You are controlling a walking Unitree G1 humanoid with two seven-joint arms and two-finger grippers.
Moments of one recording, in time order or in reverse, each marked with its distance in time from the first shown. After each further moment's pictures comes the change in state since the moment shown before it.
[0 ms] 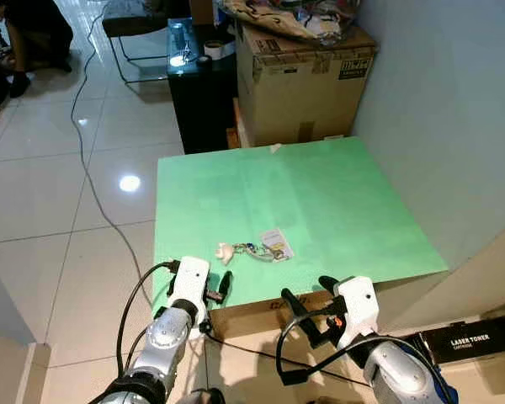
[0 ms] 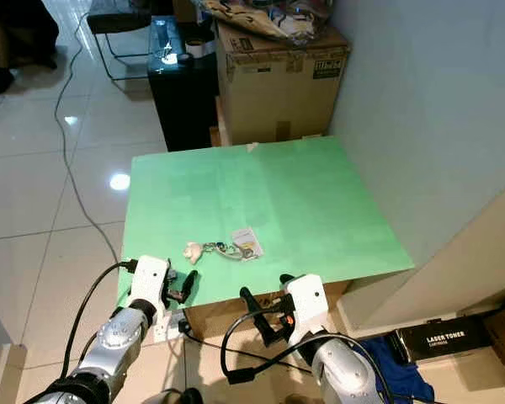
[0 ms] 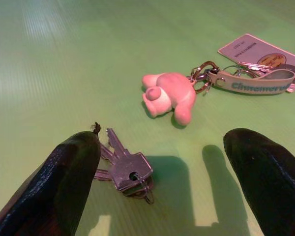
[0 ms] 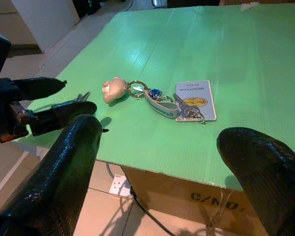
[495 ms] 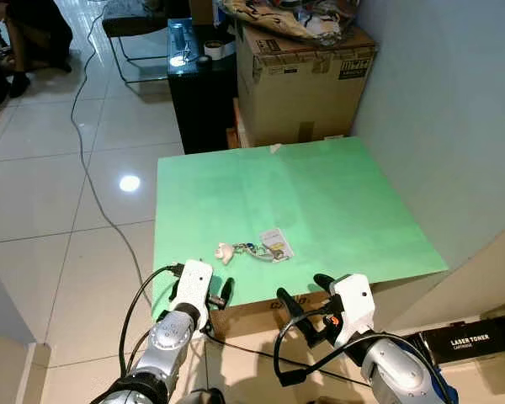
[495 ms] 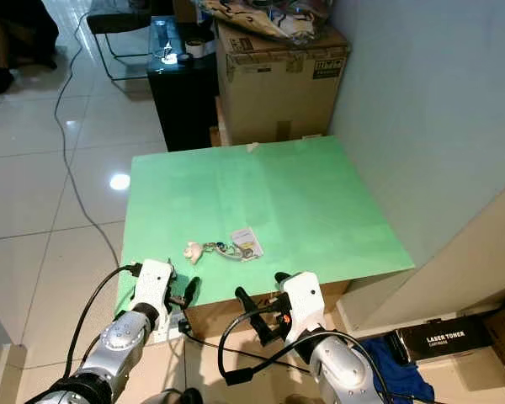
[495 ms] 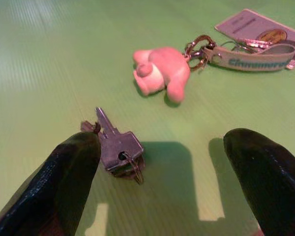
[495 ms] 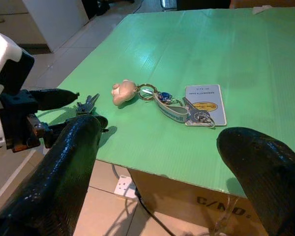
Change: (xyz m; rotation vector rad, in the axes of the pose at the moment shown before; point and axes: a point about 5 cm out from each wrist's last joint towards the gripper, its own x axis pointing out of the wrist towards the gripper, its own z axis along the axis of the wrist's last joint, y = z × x) left arm 0.000 -0.004 -0.008 0.003 0.060 -0.012; right arm 0.002 0.003 0.001 -0.005 -0.001 0.035
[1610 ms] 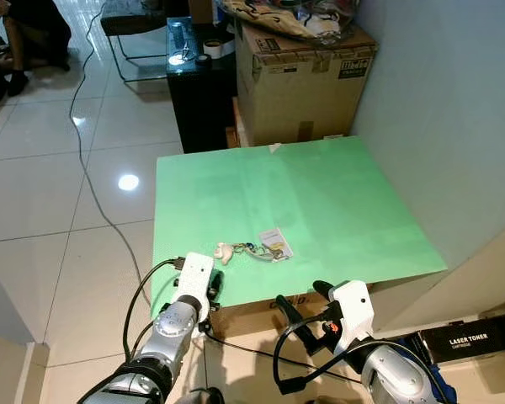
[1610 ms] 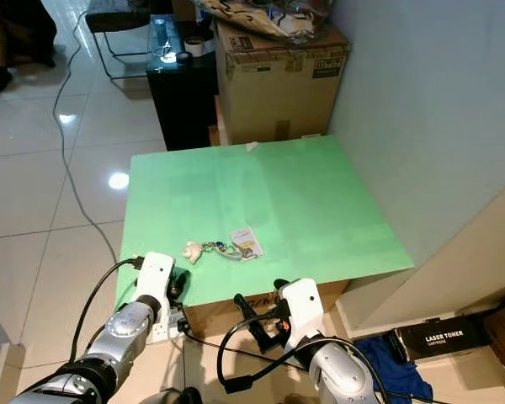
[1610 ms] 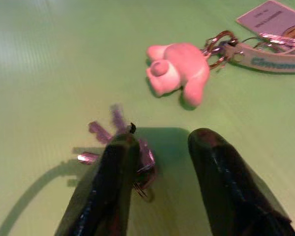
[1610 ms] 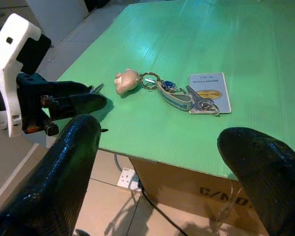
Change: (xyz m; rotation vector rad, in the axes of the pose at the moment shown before) left arm 0.009 0.005 0.005 -0.026 0.066 0.051; right arm -0.004 0.003 -0.007 0.013 0.025 0.005
